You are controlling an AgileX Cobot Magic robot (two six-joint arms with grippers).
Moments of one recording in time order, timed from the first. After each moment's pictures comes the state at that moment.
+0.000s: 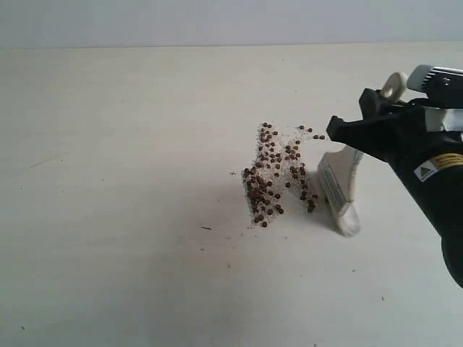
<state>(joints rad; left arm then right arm) 0.06 0.31 0.00 0.96 -0.64 -1.07 0.59 1.70 -0.27 0.48 -1.19 0.15</state>
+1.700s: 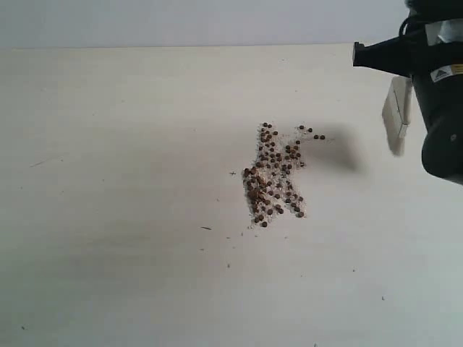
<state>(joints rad) 0.06 0.31 0.00 0.96 -0.64 -1.07 0.41 1.69 -0.56 0.63 -1.10 -0.43</state>
